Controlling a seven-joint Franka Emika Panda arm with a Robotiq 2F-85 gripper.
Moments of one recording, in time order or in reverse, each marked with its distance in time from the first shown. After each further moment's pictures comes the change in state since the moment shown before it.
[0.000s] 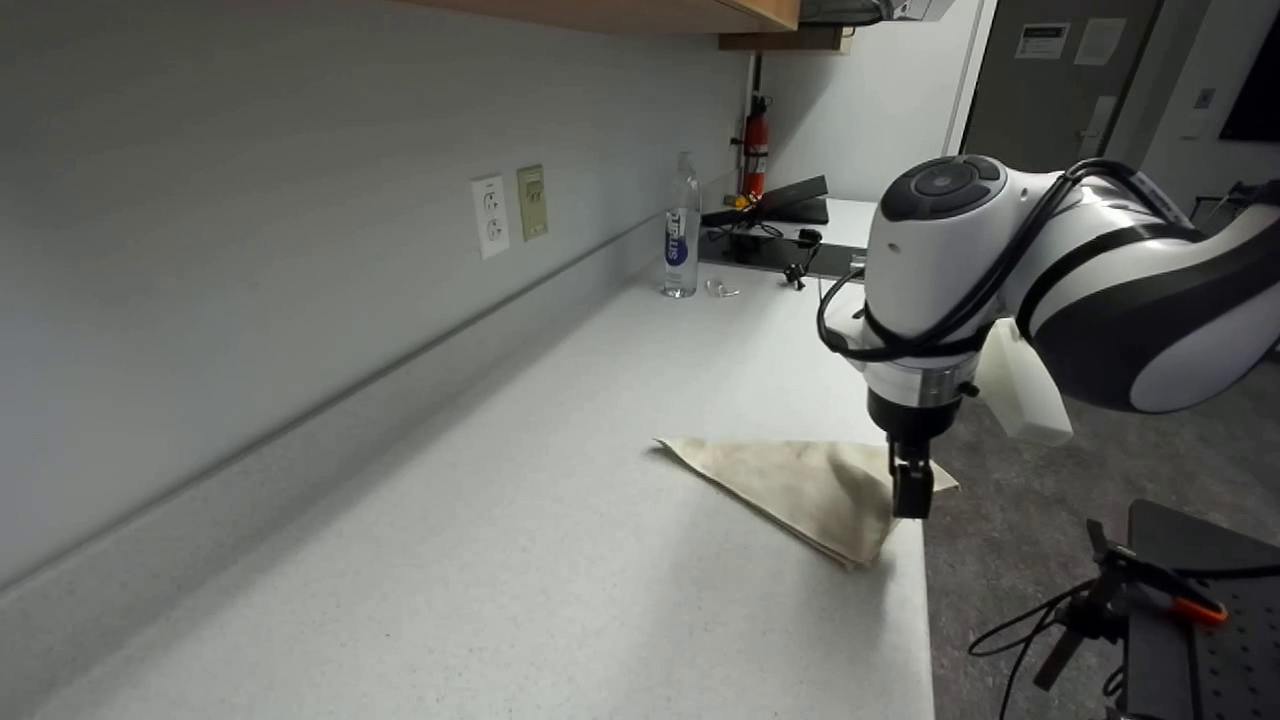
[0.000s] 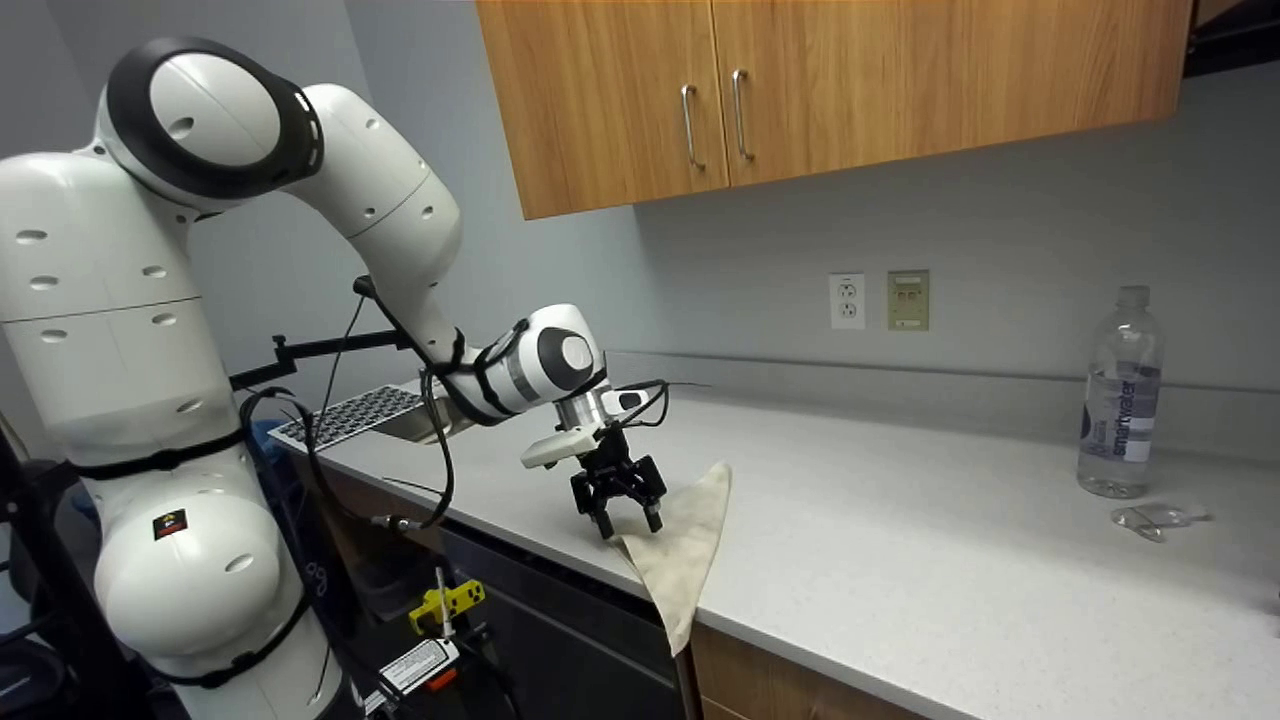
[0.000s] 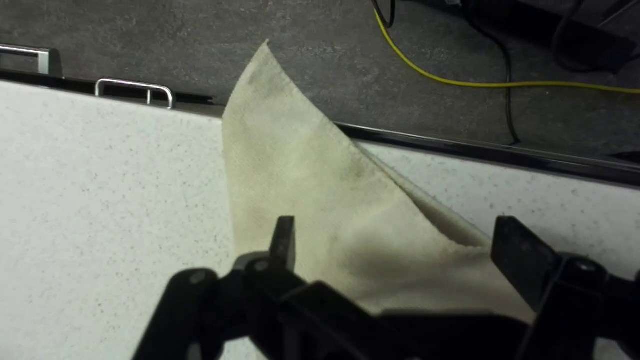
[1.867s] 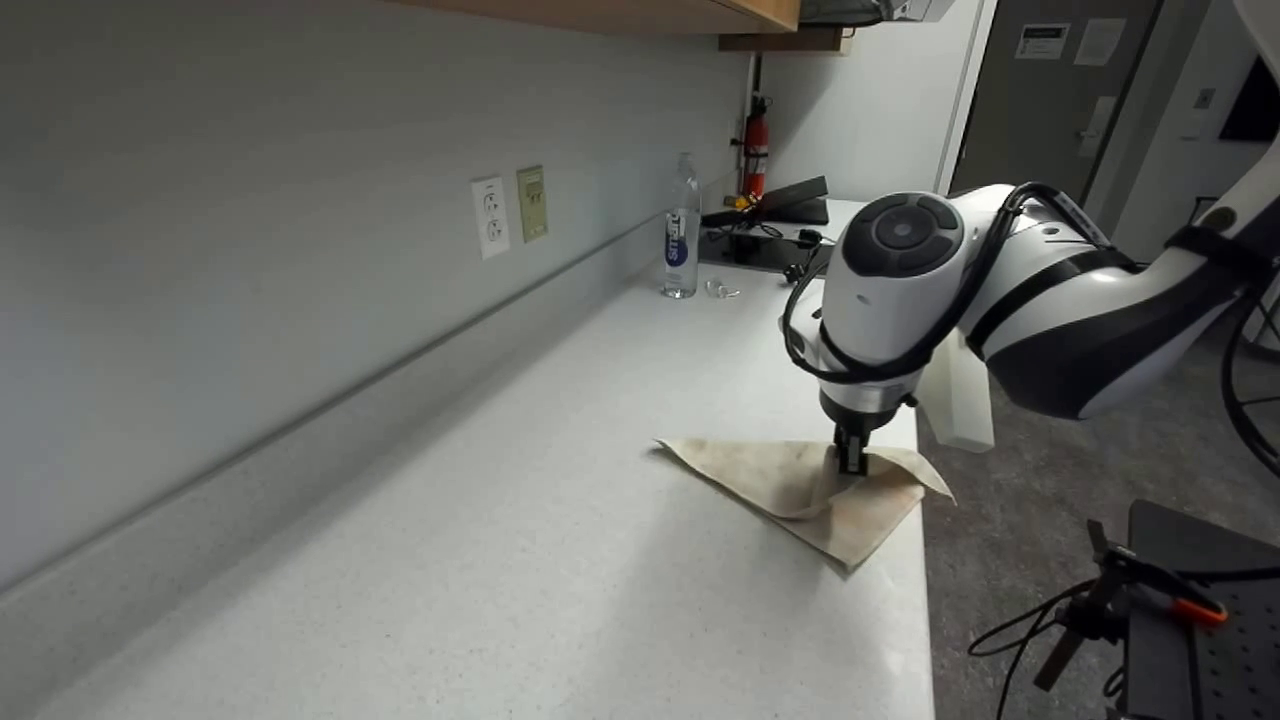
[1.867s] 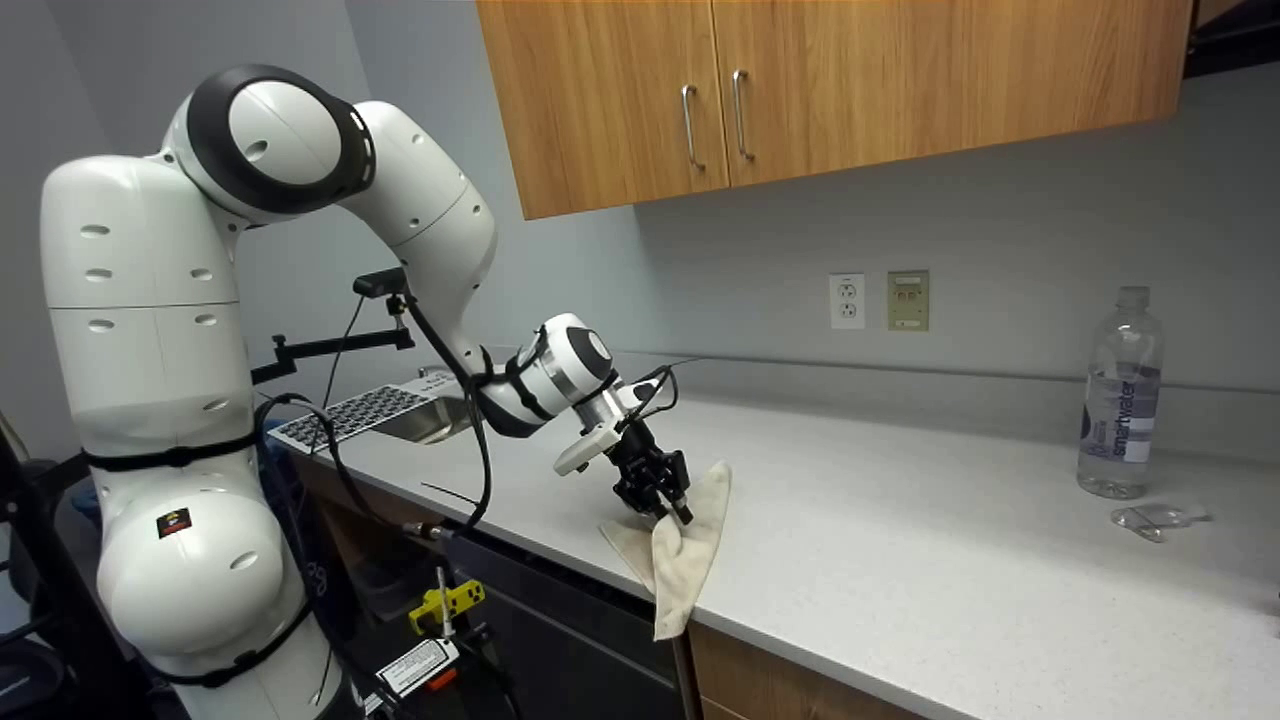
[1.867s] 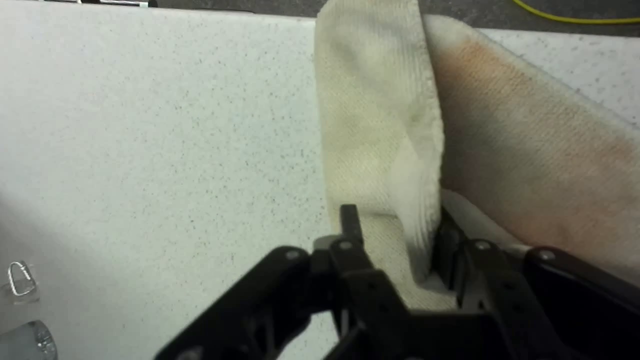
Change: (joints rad) arm 0.023 0.118 -0.028 0.128 -0.340 -0.001 0.286
